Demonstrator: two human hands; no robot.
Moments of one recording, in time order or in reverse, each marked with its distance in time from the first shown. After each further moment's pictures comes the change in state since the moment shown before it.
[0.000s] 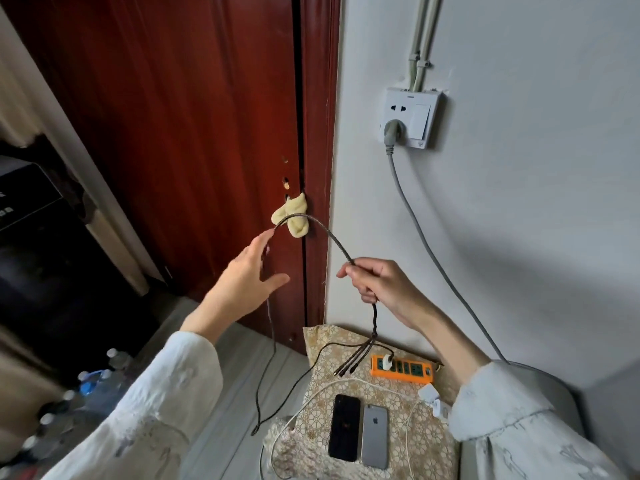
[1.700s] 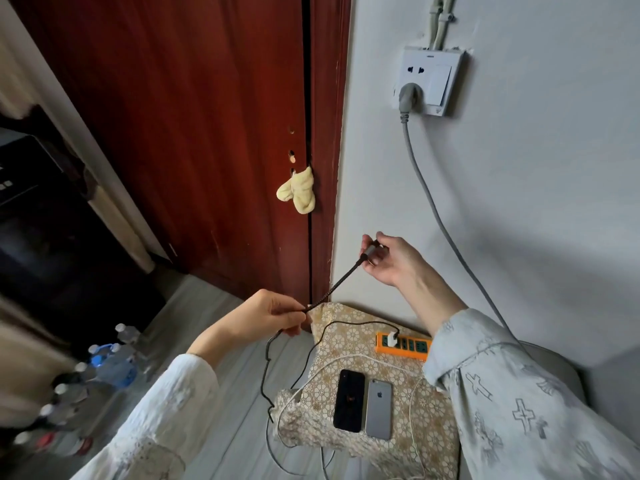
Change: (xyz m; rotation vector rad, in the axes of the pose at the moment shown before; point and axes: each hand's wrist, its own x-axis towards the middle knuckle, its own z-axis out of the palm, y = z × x) left_hand -0.048 -0.022 0.032 -0.323 -0.508 -0.037; right_hand 0.048 0.029 0.004 1.088 0.481 0.499
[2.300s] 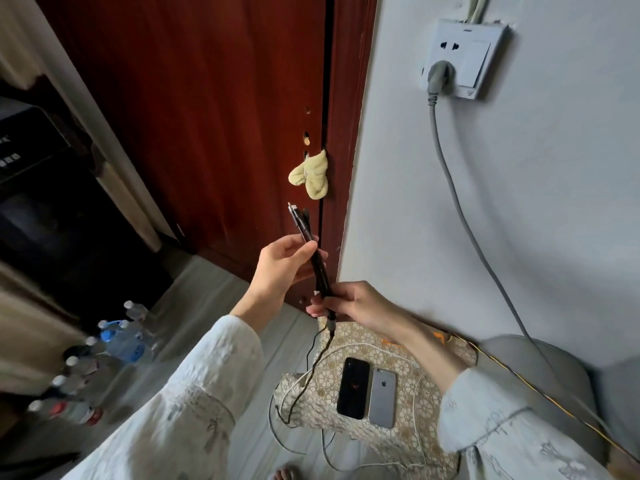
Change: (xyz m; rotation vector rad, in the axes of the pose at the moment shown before) left_hand 0.039 0.011 0.004 -0.706 0.515 0.017; right_hand -0.034 0.079 -0.020 -1.116 -0.559 -0.116
